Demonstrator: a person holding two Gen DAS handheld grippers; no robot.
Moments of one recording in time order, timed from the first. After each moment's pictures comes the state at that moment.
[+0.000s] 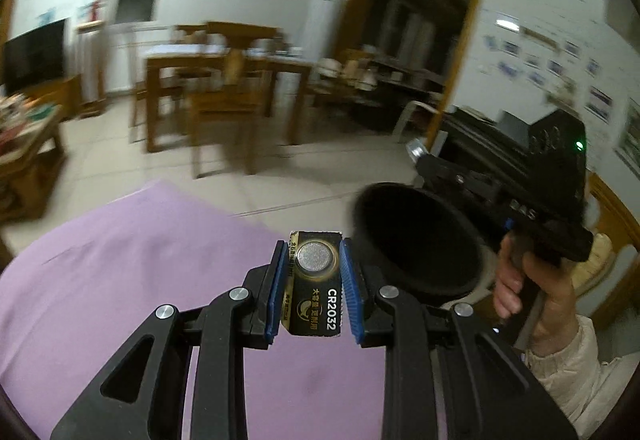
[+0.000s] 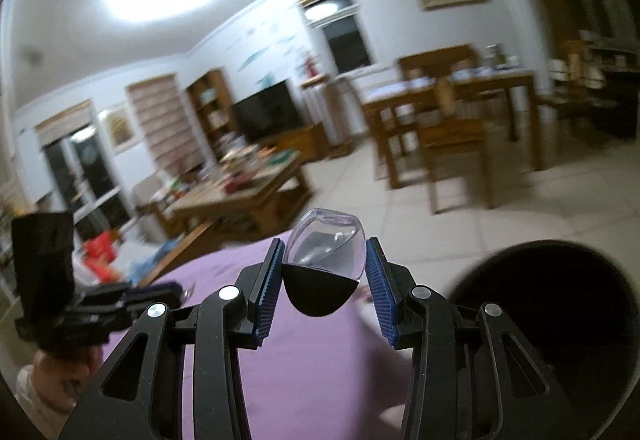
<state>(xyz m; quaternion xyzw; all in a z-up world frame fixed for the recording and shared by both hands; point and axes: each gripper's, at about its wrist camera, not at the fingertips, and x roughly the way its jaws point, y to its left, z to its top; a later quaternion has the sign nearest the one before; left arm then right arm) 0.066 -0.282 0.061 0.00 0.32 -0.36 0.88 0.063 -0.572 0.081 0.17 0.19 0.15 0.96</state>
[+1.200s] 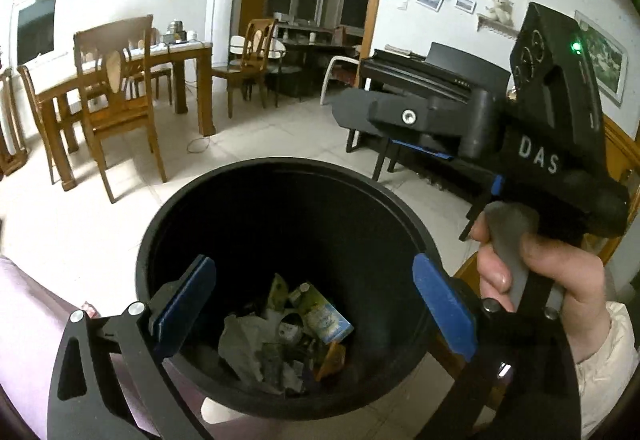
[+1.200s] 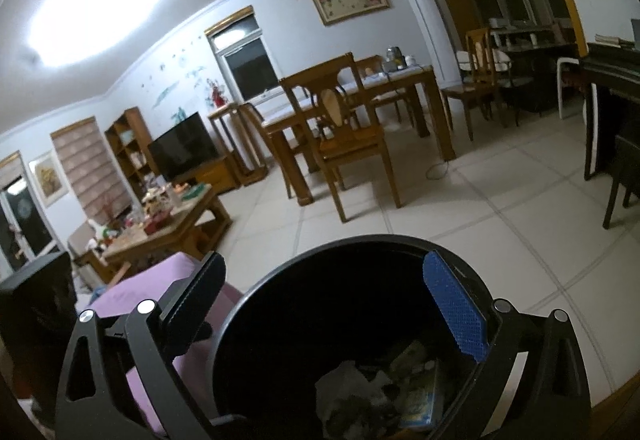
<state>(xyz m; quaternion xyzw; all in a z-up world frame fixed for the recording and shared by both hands) 0.053 -0.492 -0.003 0.10 0.31 -0.45 0.83 0.051 -0.730 -0.007 0.22 0.19 0.01 0.96</state>
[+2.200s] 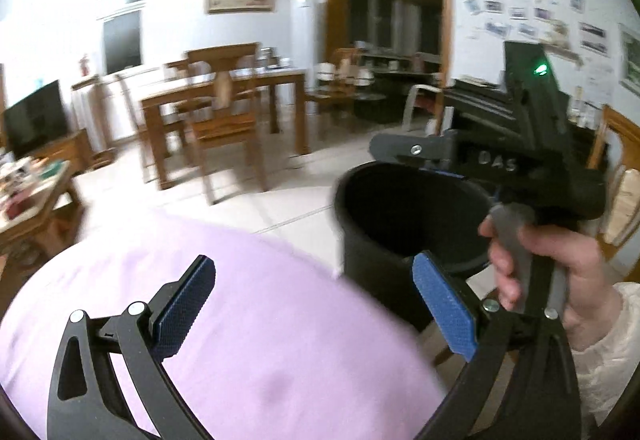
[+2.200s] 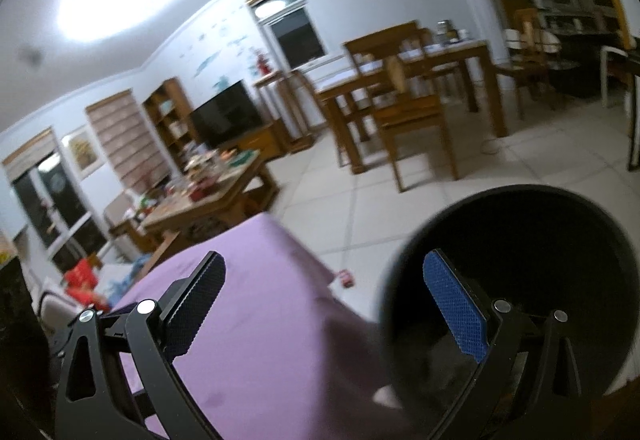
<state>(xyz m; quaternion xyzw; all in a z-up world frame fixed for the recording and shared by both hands) 0.017 -0.304 0.030 0.09 0.27 -0.30 0.91 0.071 -0.565 0.018 0.21 0.23 0.11 0.95</state>
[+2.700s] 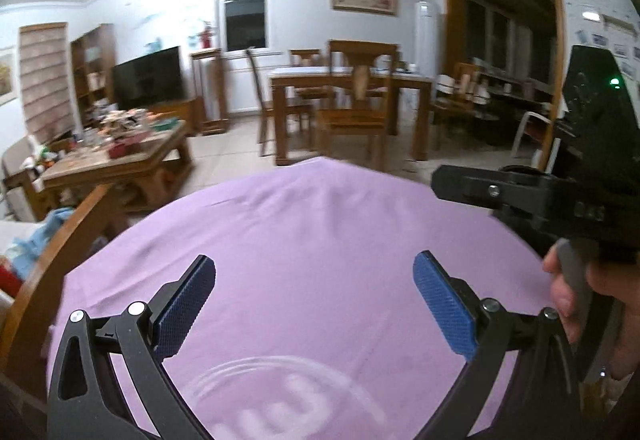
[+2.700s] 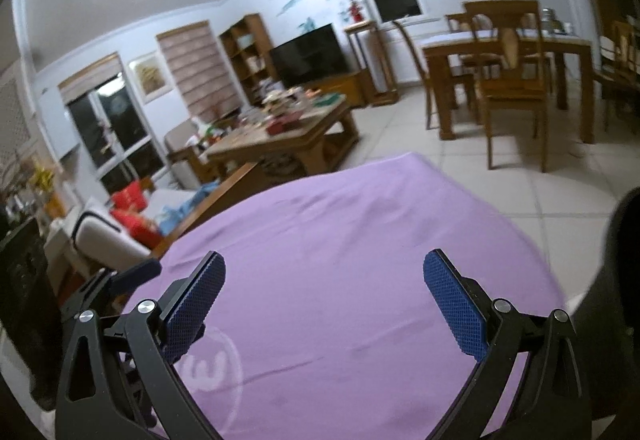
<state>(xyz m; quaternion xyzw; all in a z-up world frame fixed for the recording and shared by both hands) 0.027 -0.145 0.022 0.05 0.27 -0.10 0.96 0.093 -0.359 0.030 0.13 0.27 0.25 0.92</state>
